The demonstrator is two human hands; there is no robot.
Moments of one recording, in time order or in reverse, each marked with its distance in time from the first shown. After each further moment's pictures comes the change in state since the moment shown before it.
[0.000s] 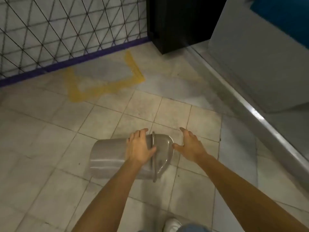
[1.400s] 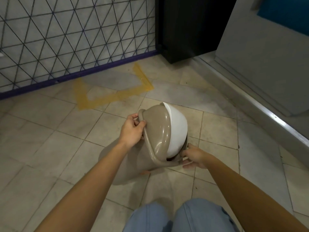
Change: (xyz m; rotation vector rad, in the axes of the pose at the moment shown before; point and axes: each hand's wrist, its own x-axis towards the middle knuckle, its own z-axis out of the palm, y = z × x) left_hand 0.045 -0.061 -0.033 -0.869 0.136 -0.147; right_hand 0.045 -0.001 0.075 0.657 -0.302 0.323
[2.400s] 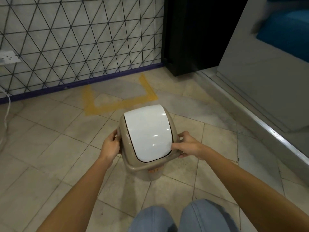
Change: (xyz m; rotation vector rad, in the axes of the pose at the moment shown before) left_hand -0.009 -0.041 -0.069 -0.099 0.096 -0.140; right_hand -0.038 -0.069 0.005 -0.211 0.025 -0.294
